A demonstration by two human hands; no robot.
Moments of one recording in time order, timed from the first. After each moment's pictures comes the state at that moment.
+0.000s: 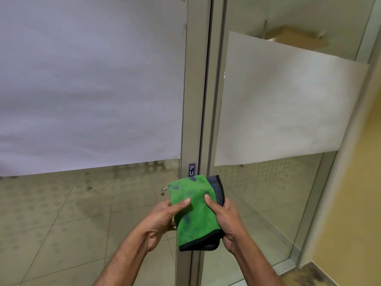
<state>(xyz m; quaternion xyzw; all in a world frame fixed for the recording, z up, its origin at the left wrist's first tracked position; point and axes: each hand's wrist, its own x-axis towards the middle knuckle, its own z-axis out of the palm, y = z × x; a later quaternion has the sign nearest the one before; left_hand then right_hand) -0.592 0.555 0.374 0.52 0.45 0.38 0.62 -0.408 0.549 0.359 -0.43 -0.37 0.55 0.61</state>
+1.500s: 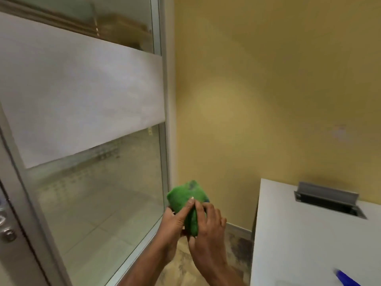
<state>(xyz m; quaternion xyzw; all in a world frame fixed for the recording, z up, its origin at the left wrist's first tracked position) -0.194 0.275 0.317 0.57 0.28 0.22 0.74 -0.137 0.181 0.285 -0.84 -0.40 -0.20 0.31</state>
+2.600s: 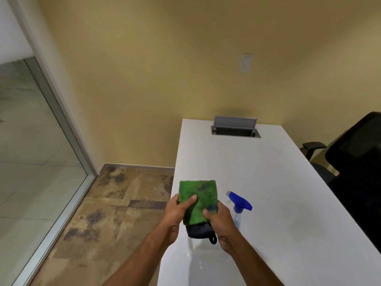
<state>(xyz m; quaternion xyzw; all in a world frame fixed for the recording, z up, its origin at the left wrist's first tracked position) 0.013 0.072 0.131 0.54 0.24 -0.04 0.80 0.038 -0.079 0.132 -0.75 0.06 0.20 0.63</state>
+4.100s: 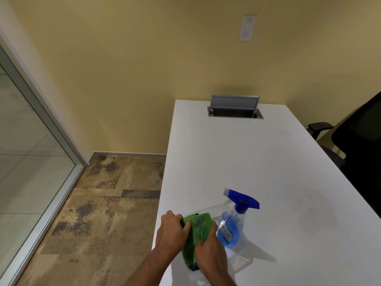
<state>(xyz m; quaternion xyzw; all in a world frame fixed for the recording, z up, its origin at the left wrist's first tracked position) 0.043 0.055 -0.011 0.93 0.20 -0.08 0.30 0.026 -0.076 -0.023 -0.92 0.06 0.13 0.36</state>
